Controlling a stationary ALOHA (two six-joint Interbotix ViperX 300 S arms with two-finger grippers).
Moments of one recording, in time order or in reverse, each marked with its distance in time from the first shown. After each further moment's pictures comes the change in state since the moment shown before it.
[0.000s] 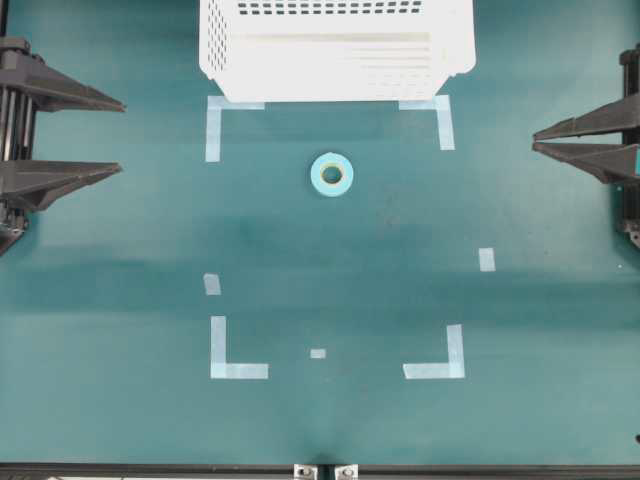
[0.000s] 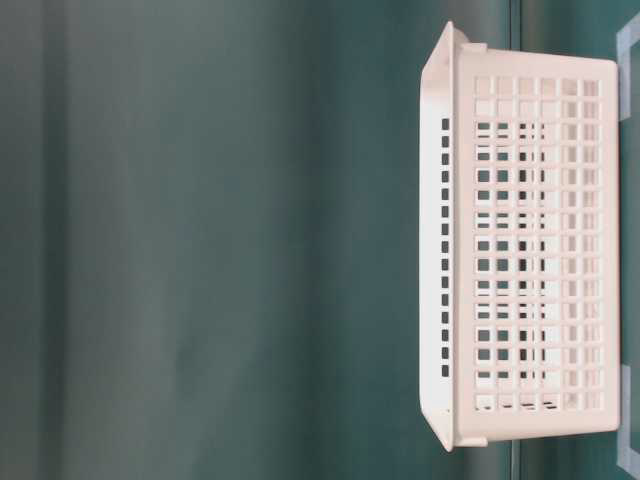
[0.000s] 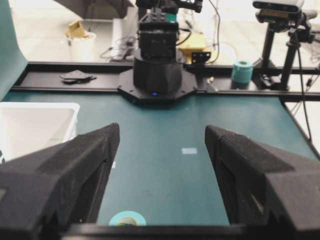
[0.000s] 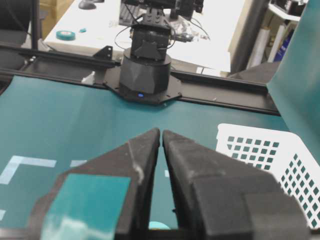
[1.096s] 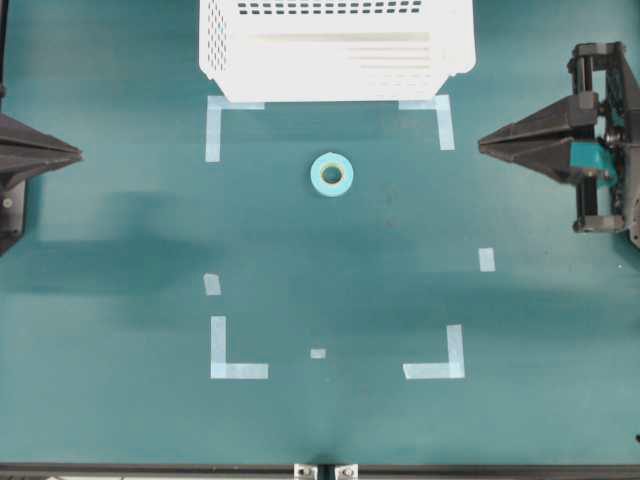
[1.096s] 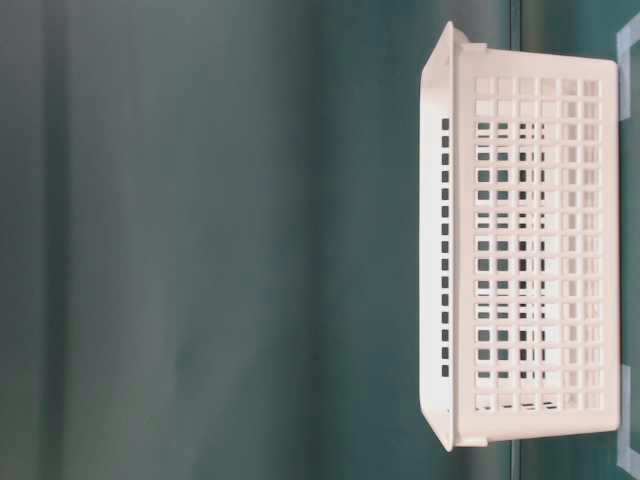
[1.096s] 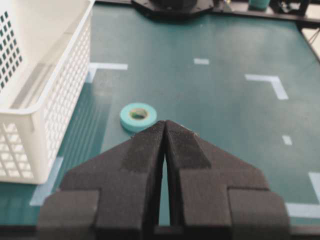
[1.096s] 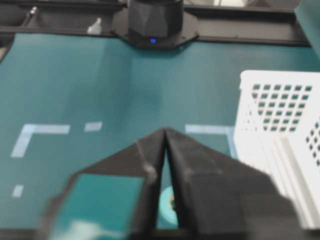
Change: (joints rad) left arm 0.044 -0.422 0.252 -0.029 0.334 -0.023; right arm -0.012 0.193 -0.129 -0.031 0.127 0.144
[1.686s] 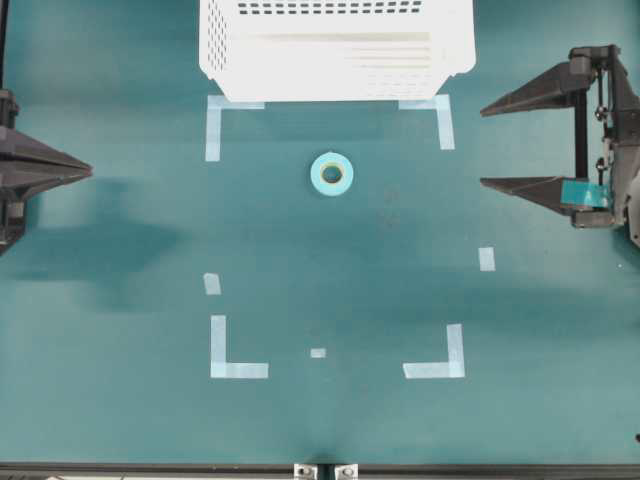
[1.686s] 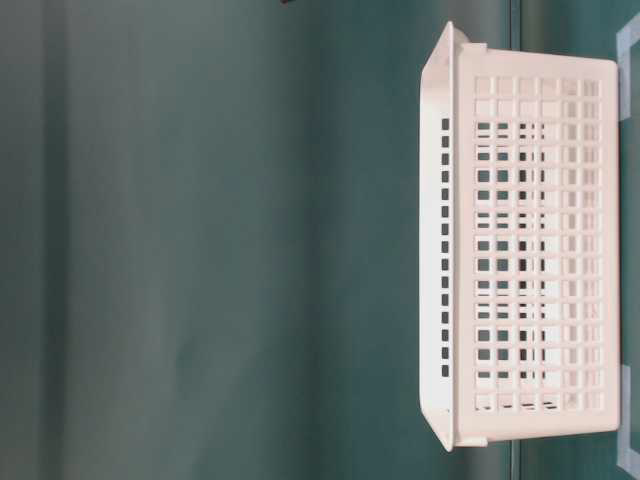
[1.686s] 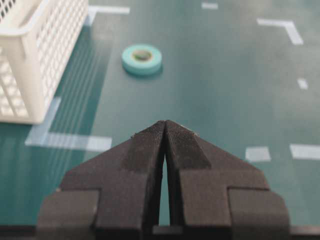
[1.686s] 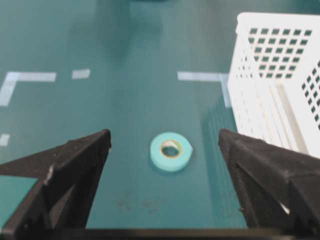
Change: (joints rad) left arm 0.000 -0.037 0.141 0.000 -0.008 -0.002; right arm -0.028 0.008 0.000 -0.011 0.166 0.003
